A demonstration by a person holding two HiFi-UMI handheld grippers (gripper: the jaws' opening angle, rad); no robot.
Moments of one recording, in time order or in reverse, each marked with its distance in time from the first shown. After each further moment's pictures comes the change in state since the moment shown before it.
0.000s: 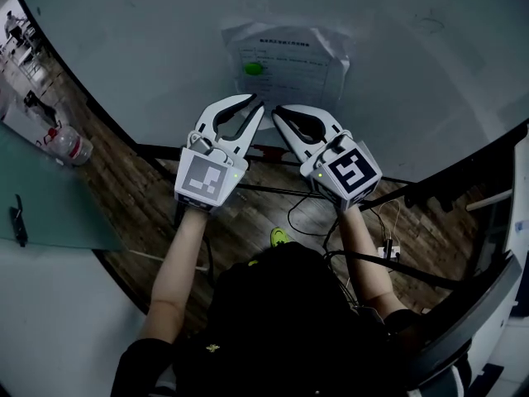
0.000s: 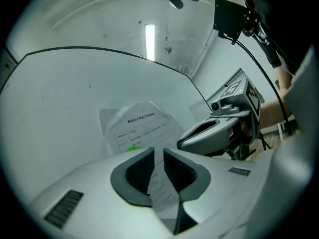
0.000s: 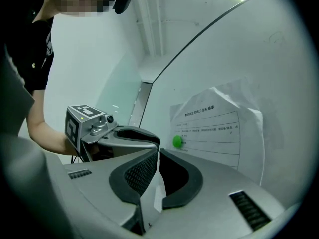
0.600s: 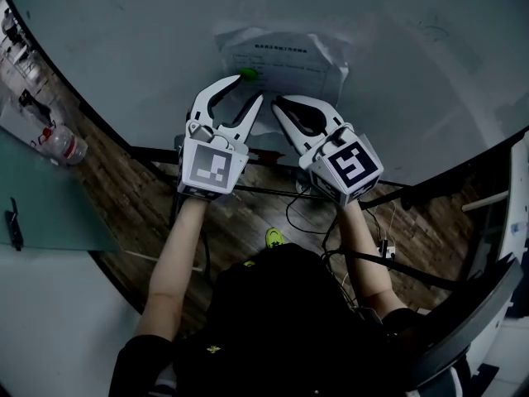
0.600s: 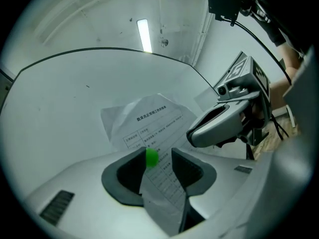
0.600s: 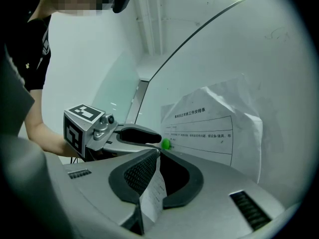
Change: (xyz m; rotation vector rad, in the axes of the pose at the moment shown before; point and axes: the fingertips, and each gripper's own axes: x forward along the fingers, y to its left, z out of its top) left arm 0.030 0.032 -0.003 0.116 0.051 0.109; right arm 0.010 -0.030 0.005 -0.024 0.013 -0.034
